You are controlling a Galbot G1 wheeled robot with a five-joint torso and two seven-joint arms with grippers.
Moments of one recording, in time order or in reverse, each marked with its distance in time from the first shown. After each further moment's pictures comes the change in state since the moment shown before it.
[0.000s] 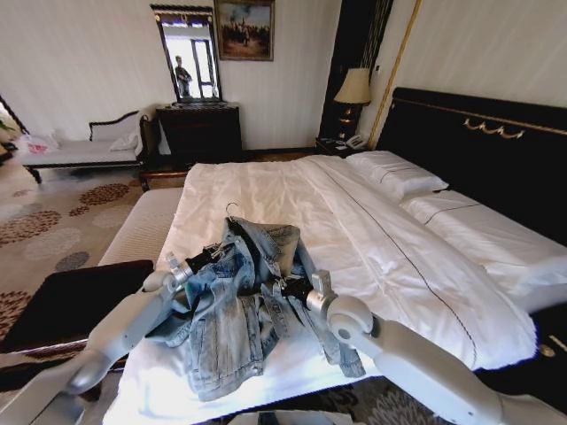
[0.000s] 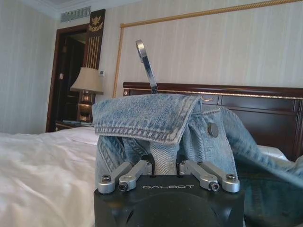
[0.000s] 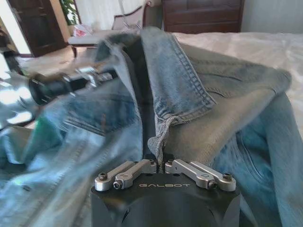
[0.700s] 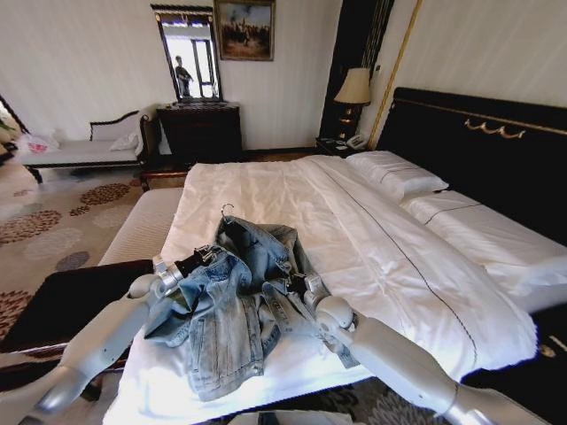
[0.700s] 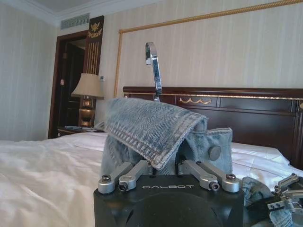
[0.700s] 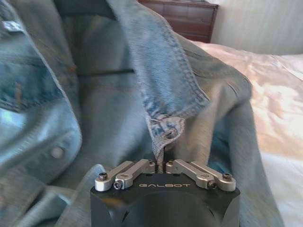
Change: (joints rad) left arm 0.093 0.068 -0.063 -0.120 -0.006 0.004 -0.016; right arm 0.032 0.104 -0.038 -0.251 -0.258 0.104 -0.025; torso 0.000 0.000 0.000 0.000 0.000
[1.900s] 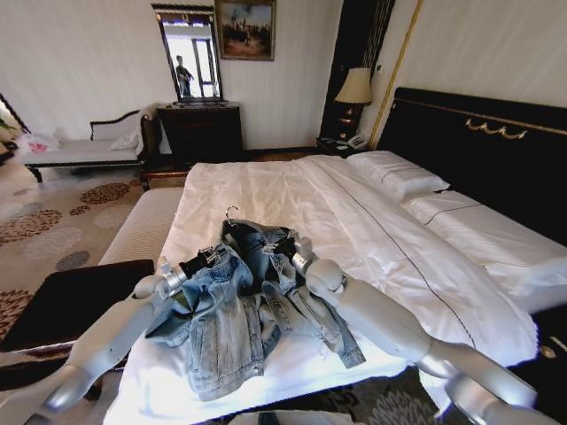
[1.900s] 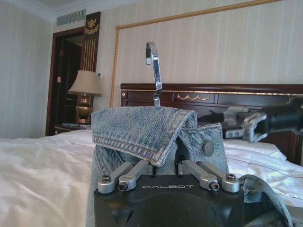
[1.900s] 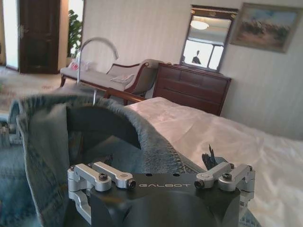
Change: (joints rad) left arm -0.004 -0.015 0.012 0.007 0.026 -0.001 -0.002; right arm 0.281 0.096 -0.055 -0.135 -0.129 0.090 -0.153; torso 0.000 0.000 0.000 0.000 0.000
